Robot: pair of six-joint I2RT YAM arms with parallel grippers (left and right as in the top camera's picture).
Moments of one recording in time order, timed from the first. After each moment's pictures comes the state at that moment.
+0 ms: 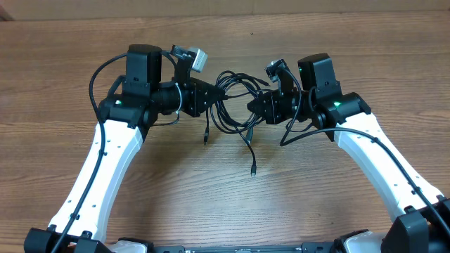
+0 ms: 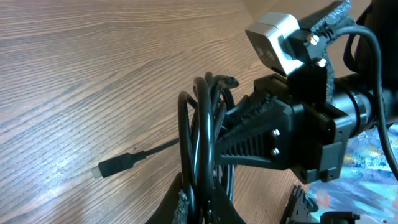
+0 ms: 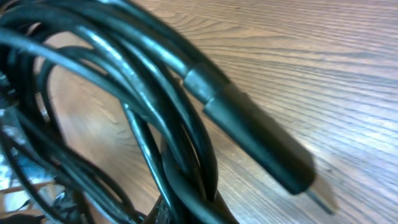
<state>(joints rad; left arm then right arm) -0.20 1.47 1.25 -0.54 0.81 -0.15 0.32 1.54 1.18 -0.53 -0.67 0.15</state>
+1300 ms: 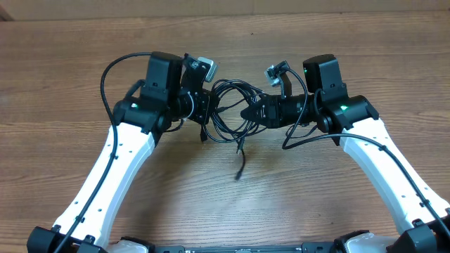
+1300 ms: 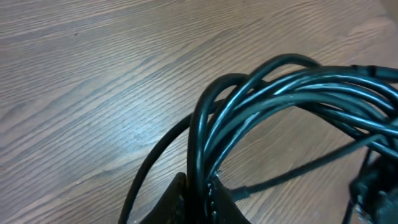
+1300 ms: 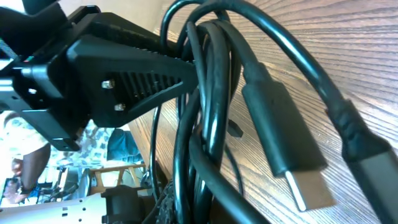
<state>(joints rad) -0.32 1.47 1.25 -0.65 0.41 -0.05 0.31 1.48 1.18 -0.57 -0.91 0.31</state>
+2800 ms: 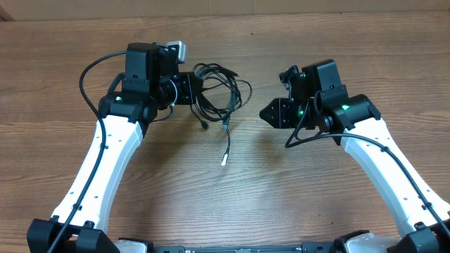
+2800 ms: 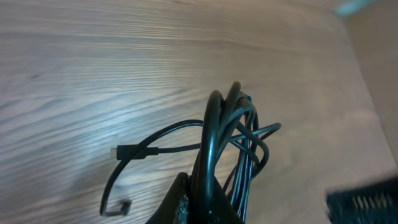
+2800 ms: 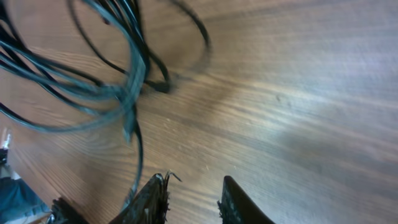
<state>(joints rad) -0.19 1.51 1.25 -0.52 0.45 -0.29 0.32 1.48 1.20 -0.73 -0.47 0.31</state>
